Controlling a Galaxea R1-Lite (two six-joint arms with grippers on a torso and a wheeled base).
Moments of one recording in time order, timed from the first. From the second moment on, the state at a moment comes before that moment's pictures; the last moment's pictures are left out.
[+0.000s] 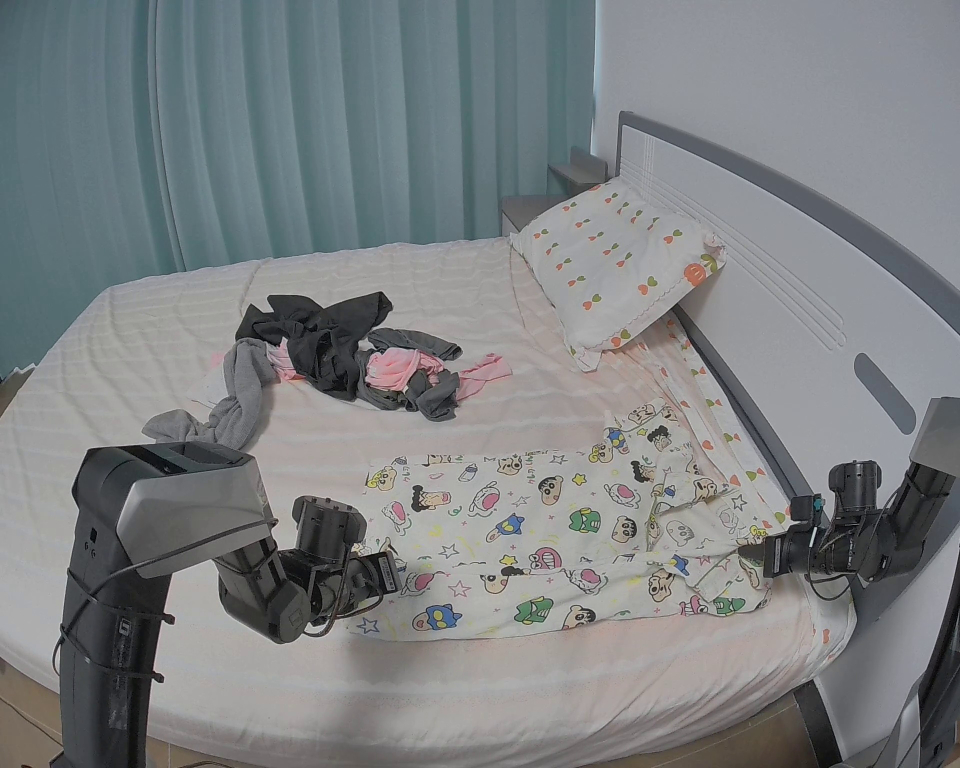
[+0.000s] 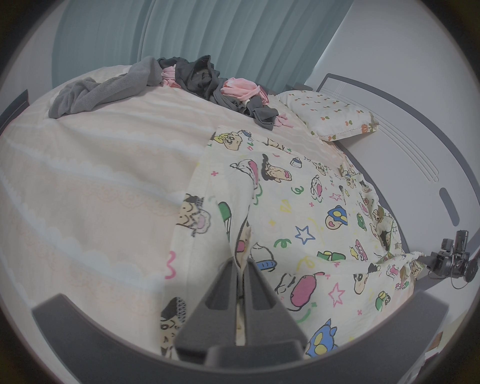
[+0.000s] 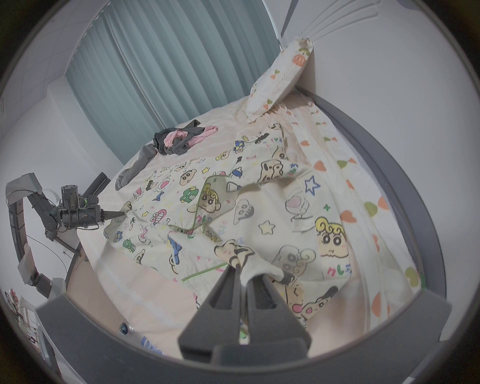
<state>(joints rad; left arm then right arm) -0.35 2.48 -0.85 -0.92 0.03 -0.52 -0.14 2.24 -0.61 -0.87 0.49 -0.09</state>
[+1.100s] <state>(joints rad) -0.32 2.44 -0.75 -1.02 0.06 -0.52 -0.11 2.38 -0.81 -0.91 0.37 -0.02</state>
